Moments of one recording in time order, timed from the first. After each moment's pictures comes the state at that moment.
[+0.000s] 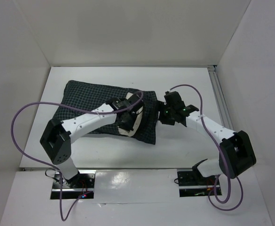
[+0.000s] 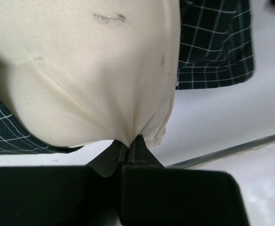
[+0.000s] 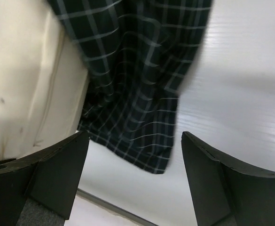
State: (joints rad) left arm -0.84 1.68 1.39 -0.96 -0.14 -0.48; right arm 0.47 1.37 0.89 -0.40 -0.11 0.65
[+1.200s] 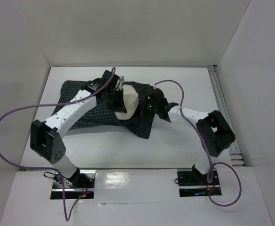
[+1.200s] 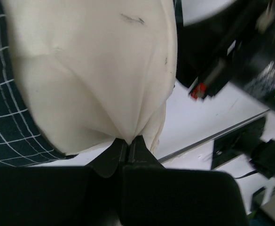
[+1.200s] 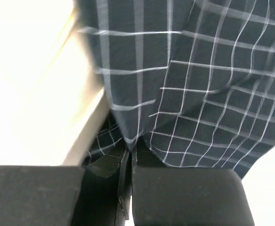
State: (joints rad) left arm -0.52 1.62 1.50 -0.89 0.21 -0.53; right arm 0.58 1.70 1.02 0.00 -0.11 0.77
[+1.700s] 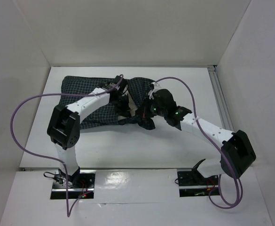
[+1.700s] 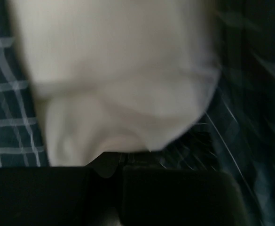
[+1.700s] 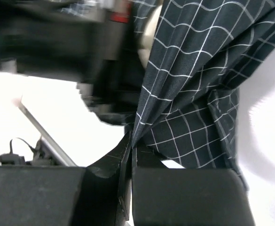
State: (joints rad) left arm -0.50 1.86 1.51 -0.80 0.24 -0.67; right arm 0.66 1.37 0.94 -0.05 -0.17 0.62
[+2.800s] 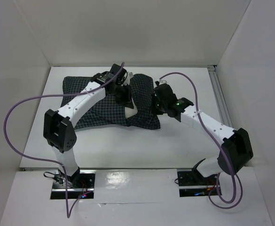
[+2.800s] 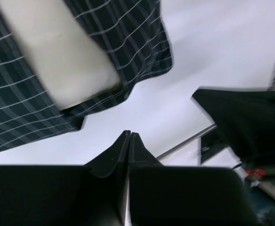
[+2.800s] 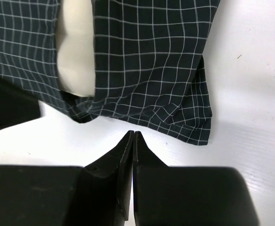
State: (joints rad) left arm -0.51 1.83 1.71 -0.90 0.34 -0.52; right arm 0.61 1.41 1.12 -0.46 0.09 0.54
